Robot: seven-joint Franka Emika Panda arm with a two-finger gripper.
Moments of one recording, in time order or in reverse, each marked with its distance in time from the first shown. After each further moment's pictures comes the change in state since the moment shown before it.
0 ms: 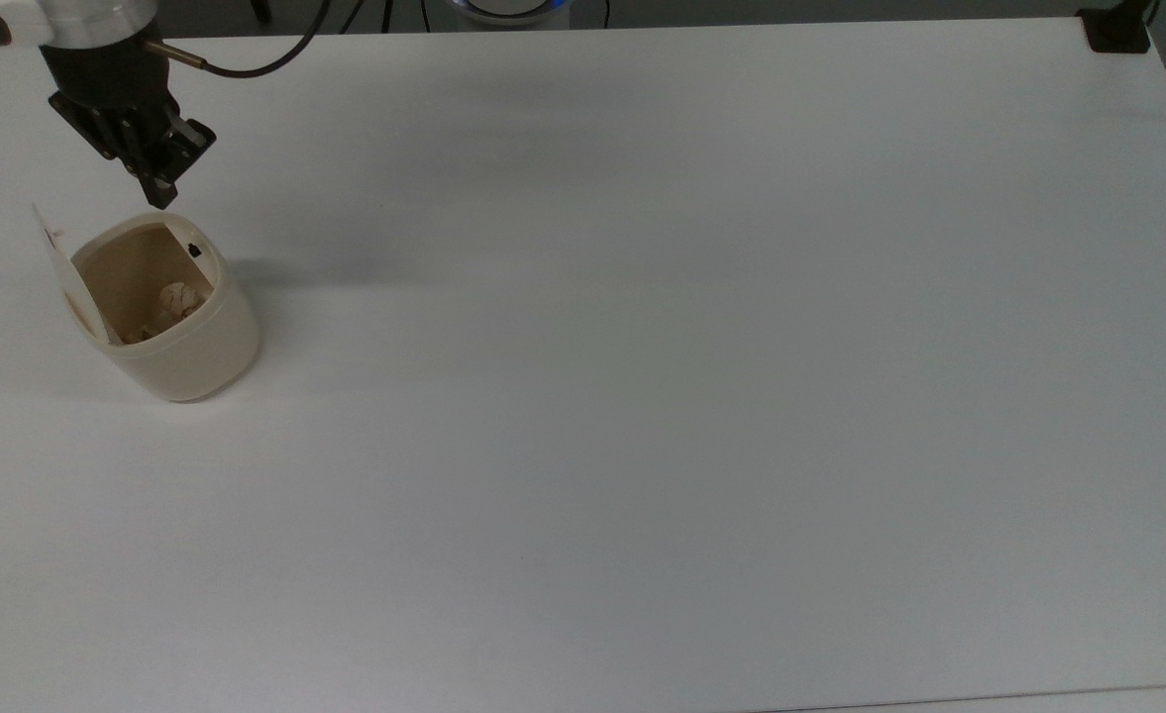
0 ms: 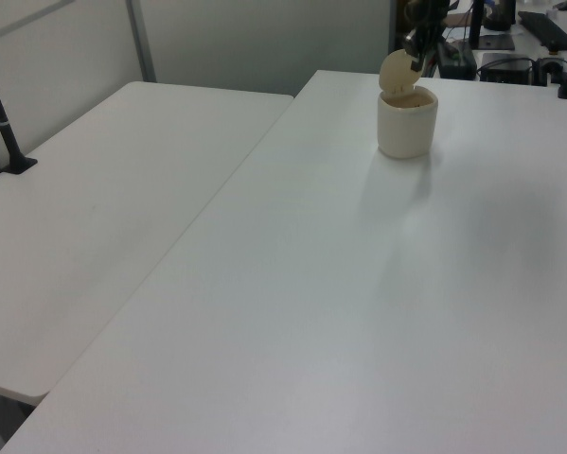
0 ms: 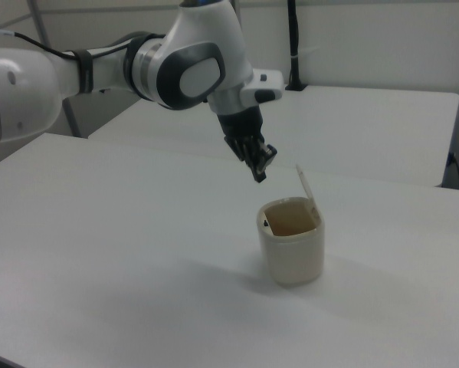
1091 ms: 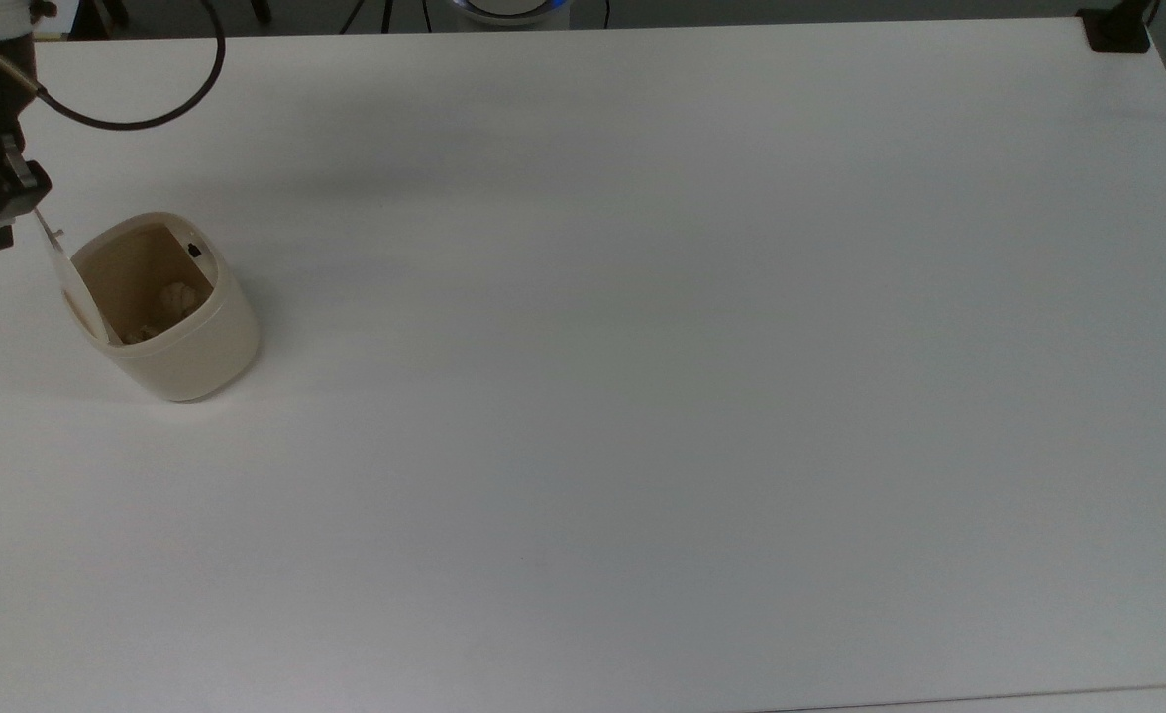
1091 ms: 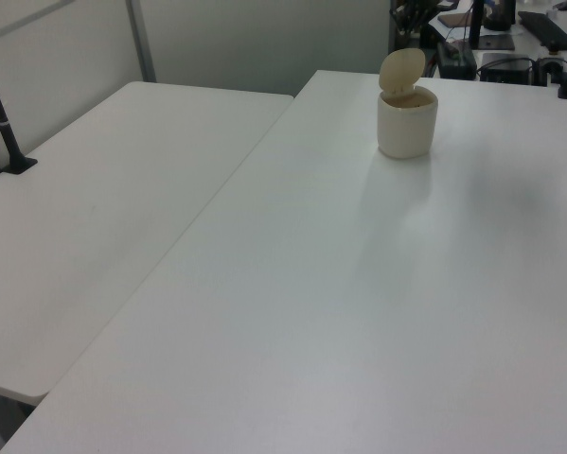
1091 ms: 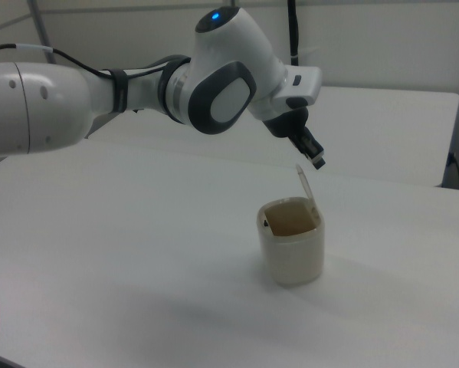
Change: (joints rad) arm -0.024 0.087 -0.081 0.021 0.007 0.368 0.238
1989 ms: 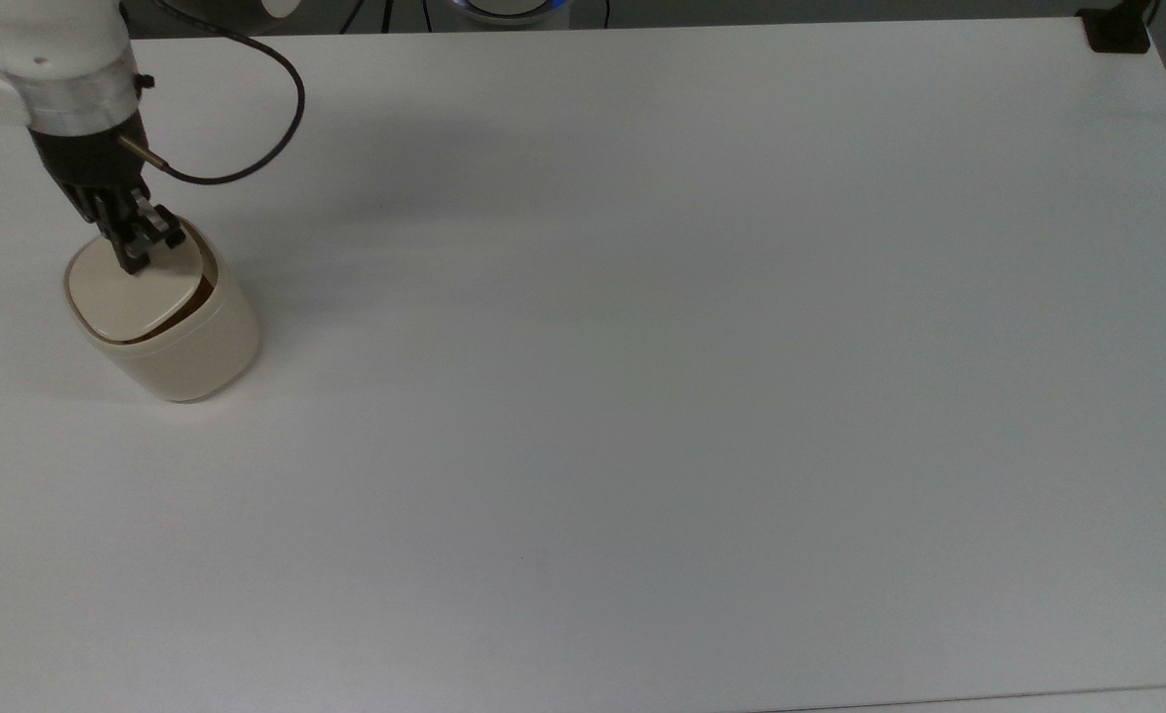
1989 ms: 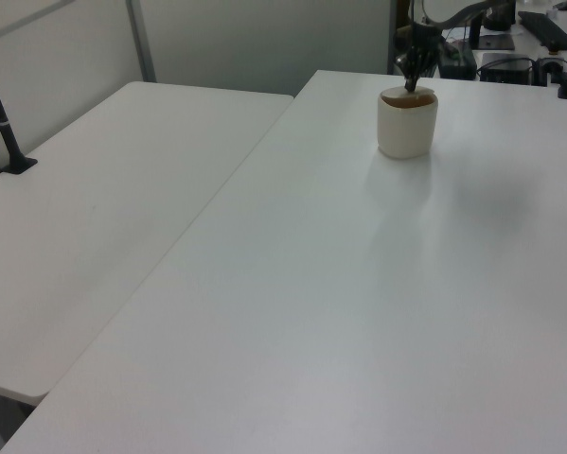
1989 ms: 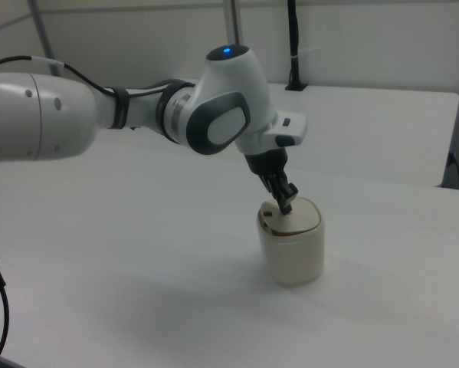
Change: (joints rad) arm 0.020 0.023 0.036 -0.087 0.005 -0.164 -0.072
